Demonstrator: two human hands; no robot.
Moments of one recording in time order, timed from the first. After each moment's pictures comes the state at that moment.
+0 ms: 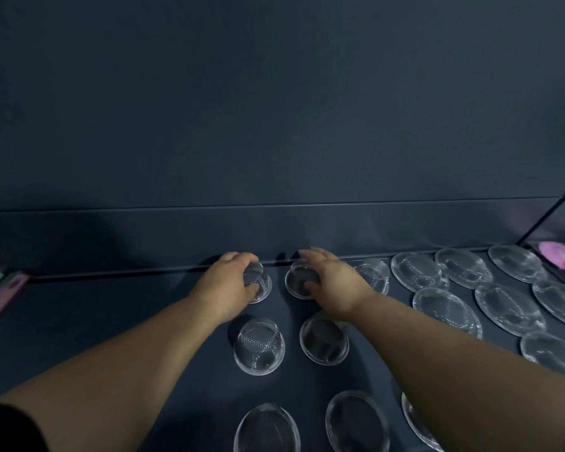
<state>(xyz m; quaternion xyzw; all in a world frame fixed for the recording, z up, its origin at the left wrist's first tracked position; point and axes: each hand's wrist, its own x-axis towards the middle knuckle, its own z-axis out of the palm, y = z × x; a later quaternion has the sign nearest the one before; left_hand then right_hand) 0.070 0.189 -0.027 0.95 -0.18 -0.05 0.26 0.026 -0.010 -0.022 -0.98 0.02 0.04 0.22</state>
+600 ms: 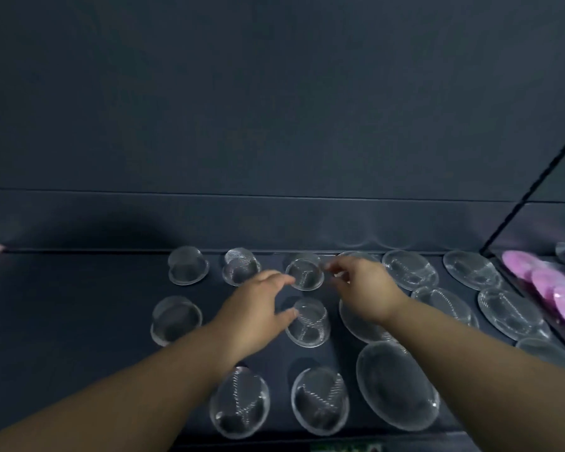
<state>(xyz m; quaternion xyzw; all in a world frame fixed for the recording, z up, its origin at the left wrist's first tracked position) -0.044 0.041 -0.009 0.93 -0.23 -0.03 0.29 -0.048 -0.163 0.001 -0.97 0.03 -0.01 0.25</state>
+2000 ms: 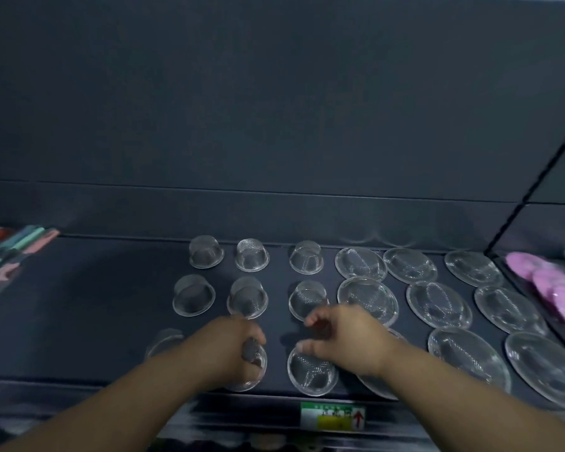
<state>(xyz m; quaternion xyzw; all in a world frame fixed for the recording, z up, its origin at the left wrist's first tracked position) -0.123 0.081 -0.007 0.95 -0.17 -0.19 0.16 -0.135 -0.140 -0.003 -0.96 -0.07 0.11 0.25</state>
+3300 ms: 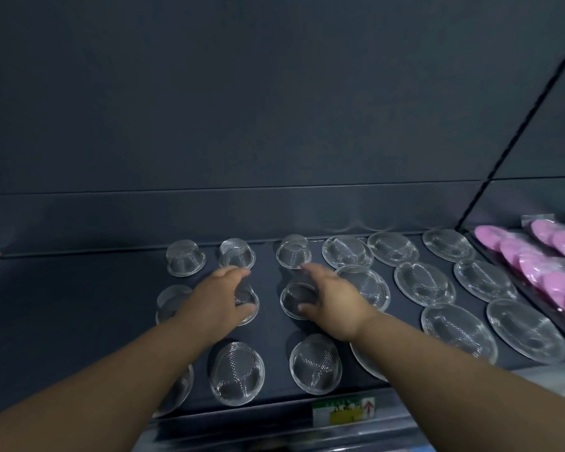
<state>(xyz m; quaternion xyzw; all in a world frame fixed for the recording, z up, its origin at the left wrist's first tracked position) -0.055 0.088 -0.010 0.95 -0.20 -0.05 0.23 -0.096 -0.124 -0.017 -0.96 0.00 0.04 0.27</state>
